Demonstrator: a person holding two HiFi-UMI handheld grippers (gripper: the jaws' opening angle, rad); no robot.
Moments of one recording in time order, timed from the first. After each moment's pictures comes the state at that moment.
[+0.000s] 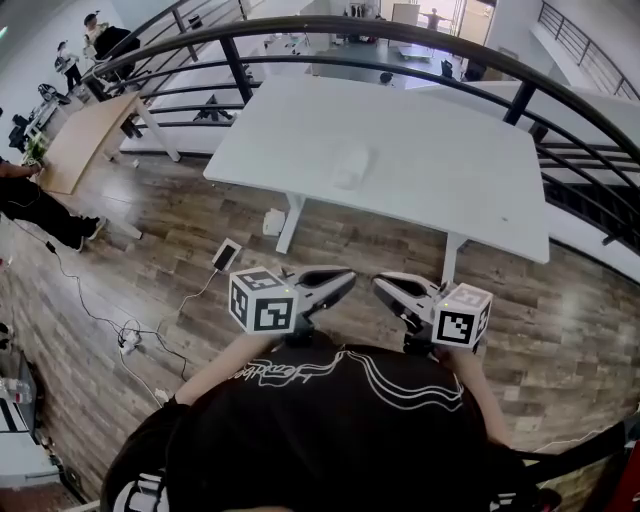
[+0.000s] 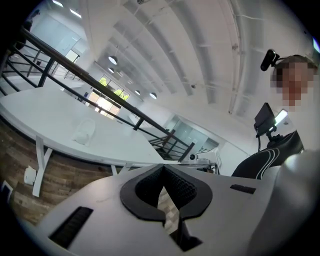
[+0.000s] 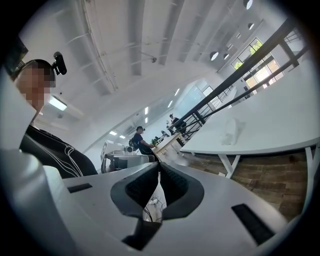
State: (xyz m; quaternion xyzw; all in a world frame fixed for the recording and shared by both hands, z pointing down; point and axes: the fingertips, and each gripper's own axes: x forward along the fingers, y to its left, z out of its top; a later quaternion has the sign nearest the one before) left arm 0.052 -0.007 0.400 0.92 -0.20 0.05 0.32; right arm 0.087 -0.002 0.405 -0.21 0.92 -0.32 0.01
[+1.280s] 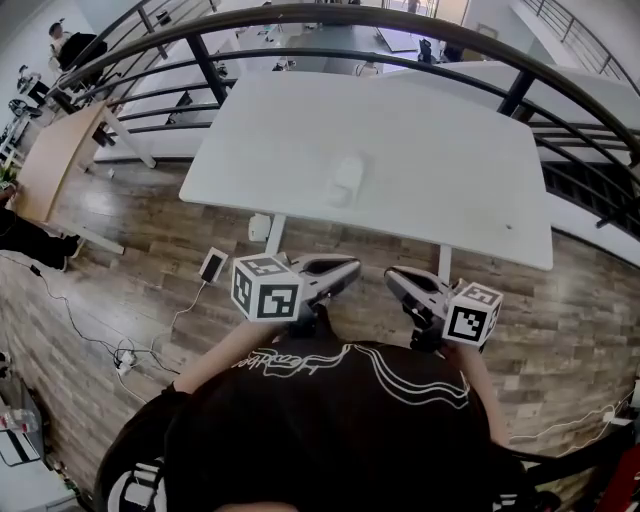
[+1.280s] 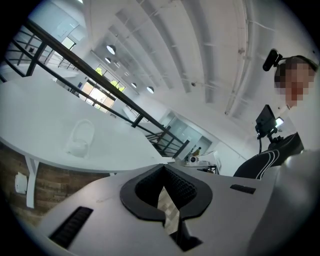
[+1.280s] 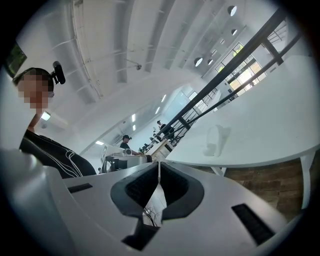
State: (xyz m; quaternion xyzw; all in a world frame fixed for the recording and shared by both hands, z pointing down) left arm 0.052 -0.143 0.422 0.93 -0.14 0.06 0.34; right arm 0.101 -0.131 0.430 -0.28 0.89 -0.35 0.03
